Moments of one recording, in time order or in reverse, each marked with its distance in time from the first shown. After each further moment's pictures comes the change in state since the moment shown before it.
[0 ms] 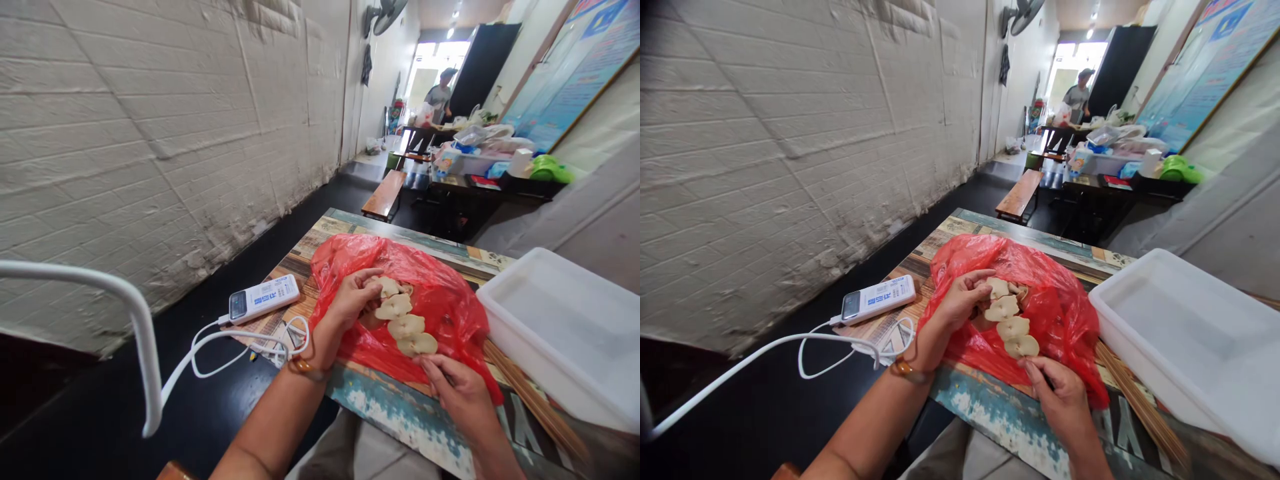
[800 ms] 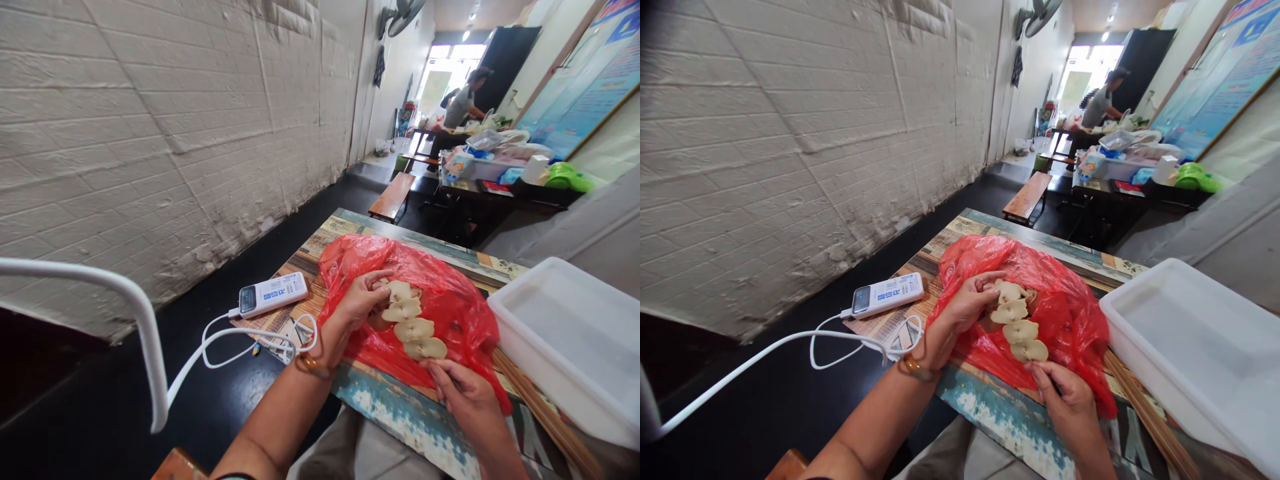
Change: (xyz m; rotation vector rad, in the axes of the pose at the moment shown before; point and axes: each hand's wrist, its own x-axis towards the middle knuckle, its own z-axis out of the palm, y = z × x) left_hand -0.003 0.004 0.003 -0.131 -0.002 -0.033; right_hand -0.001 0.003 0.000 -0.022 -0.012 0.007
